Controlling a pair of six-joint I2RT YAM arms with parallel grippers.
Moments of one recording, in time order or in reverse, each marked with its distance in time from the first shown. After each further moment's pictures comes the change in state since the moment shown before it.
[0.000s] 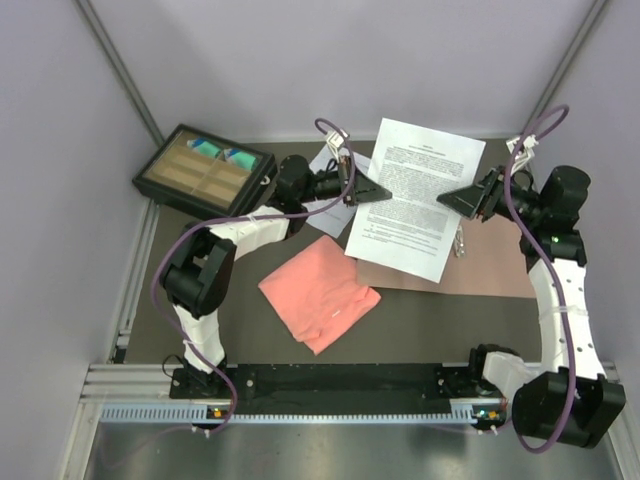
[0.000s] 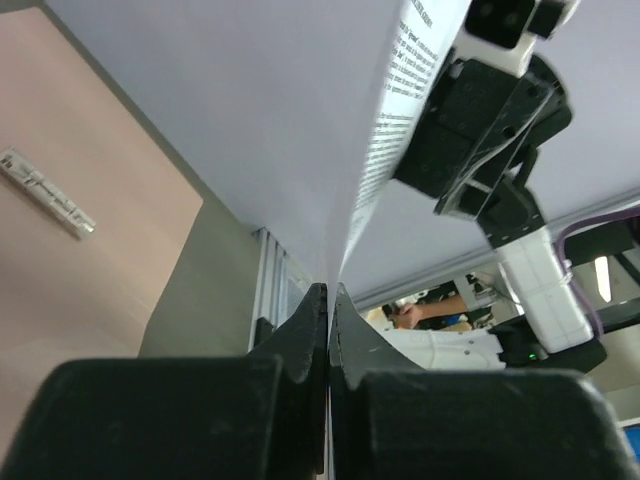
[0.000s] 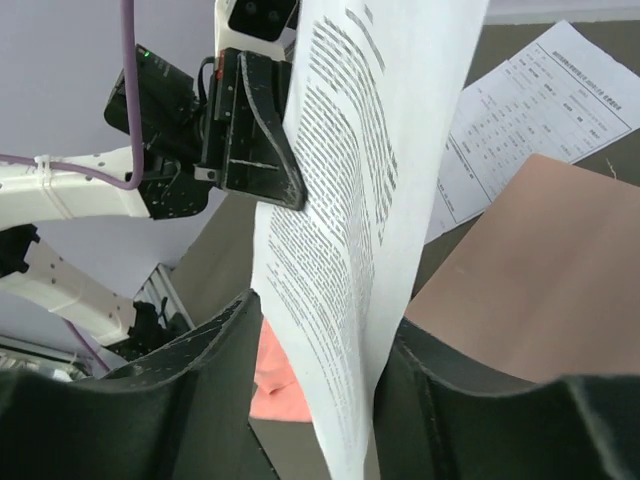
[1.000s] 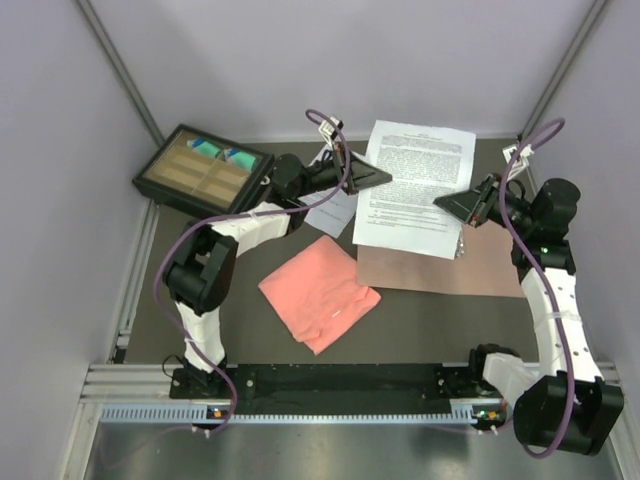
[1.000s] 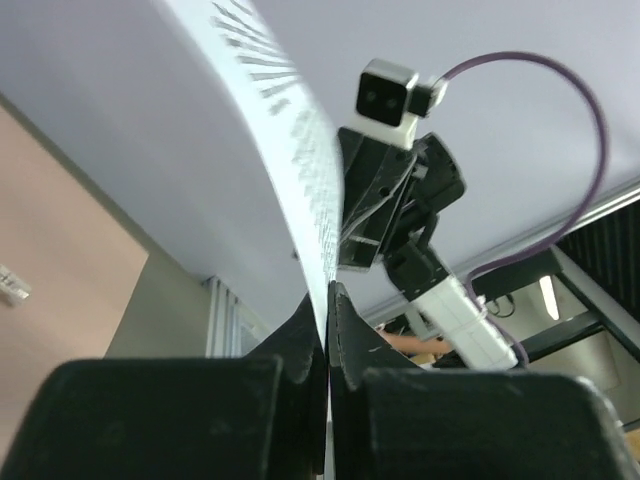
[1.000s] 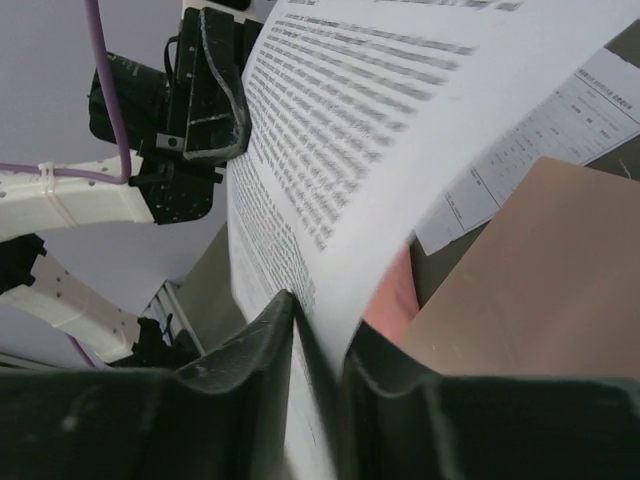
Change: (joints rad) left arm 0.011 0.029 0.043 0.245 -0.069 -0.249; right arm 0.030 -0.046 -0.146 0.227 0.051 0.145
